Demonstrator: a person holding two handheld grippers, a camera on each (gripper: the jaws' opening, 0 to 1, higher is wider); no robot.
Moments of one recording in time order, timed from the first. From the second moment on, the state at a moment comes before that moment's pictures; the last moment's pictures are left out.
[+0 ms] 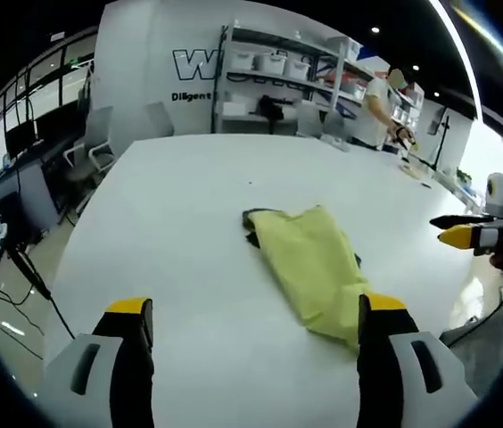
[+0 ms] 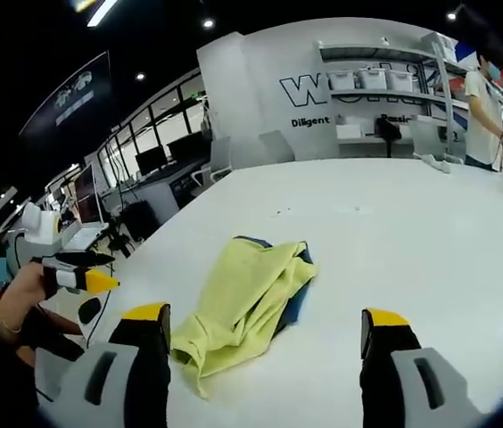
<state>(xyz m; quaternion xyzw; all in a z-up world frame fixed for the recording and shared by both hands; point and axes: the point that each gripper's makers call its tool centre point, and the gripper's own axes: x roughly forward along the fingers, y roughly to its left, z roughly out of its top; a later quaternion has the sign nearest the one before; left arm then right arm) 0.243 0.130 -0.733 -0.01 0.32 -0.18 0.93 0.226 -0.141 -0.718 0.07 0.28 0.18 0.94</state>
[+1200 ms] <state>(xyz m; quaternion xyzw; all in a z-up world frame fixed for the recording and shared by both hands) 0.364 0.106 -0.795 -0.01 0.33 -0.19 0.93 0.332 -0.146 -0.793 0.07 0.32 0.19 0.92</state>
